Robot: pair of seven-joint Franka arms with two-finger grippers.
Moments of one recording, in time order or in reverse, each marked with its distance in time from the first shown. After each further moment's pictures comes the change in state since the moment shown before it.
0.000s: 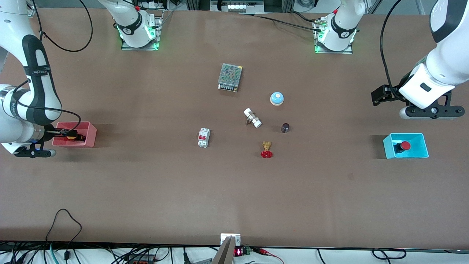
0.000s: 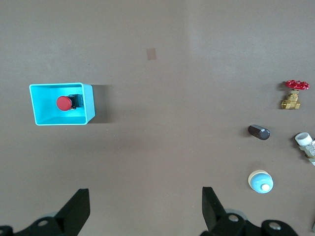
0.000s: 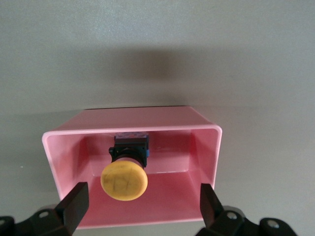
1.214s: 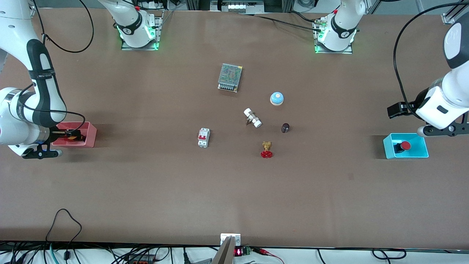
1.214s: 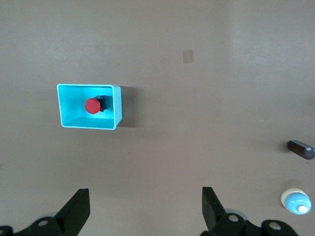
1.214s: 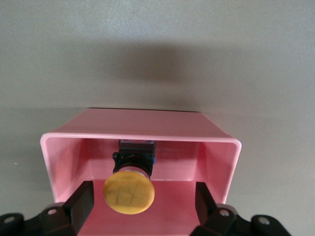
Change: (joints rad) left arm 0.080 0.105 0.011 0.036 0.086 0.035 0.034; right arm 0.002 0.027 0.005 0.000 -0.001 0.015 -0.060
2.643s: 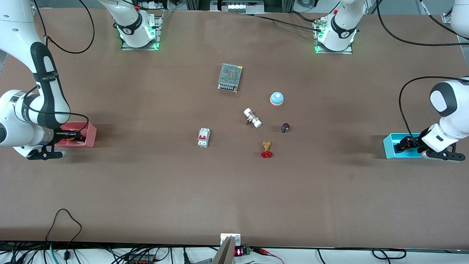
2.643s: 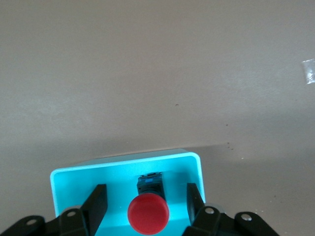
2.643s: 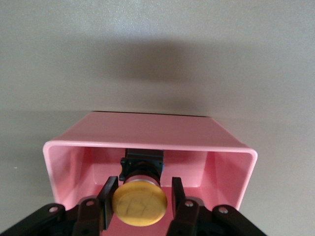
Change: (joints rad) left arm 0.355 0.265 0.009 -0.375 0.002 0.872 0.430; right arm 0.008 0.018 0.003 0.002 0.000 0.009 0.000
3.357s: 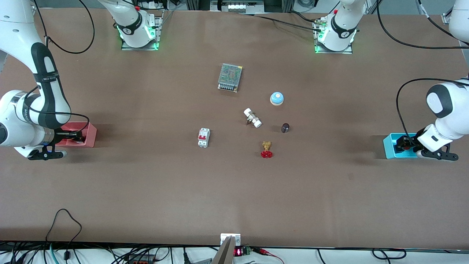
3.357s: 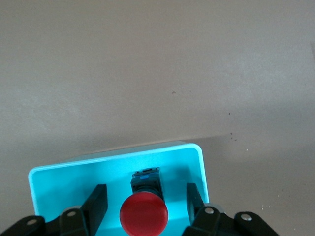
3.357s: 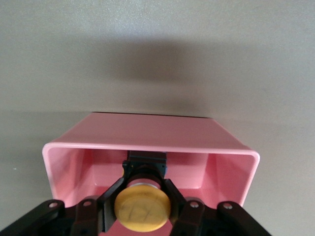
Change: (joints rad) left arm 0.008 0.031 -0.001 -0.016 0.000 0.015 0.029; right arm 0.001 0.003 0.001 0.000 0.000 0.003 0.000
